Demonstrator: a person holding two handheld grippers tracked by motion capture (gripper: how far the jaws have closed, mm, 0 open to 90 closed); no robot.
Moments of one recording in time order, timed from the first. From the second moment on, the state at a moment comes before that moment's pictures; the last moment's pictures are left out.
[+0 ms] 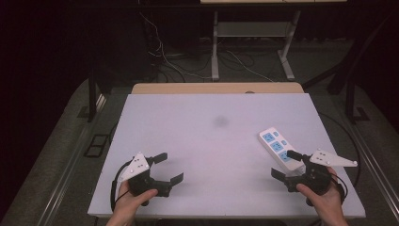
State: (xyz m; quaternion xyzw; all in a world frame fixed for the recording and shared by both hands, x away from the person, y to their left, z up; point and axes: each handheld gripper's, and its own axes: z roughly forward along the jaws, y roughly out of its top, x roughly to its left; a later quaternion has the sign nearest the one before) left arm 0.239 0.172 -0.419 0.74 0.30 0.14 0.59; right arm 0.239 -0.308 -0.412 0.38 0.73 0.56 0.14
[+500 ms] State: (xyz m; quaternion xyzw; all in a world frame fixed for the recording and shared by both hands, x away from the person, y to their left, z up) left arm 0.240 0.167 -0.419 0.75 0.30 0.13 0.58; right arm 0.237 -0.304 -0.411 0.38 0.73 0.55 0.13
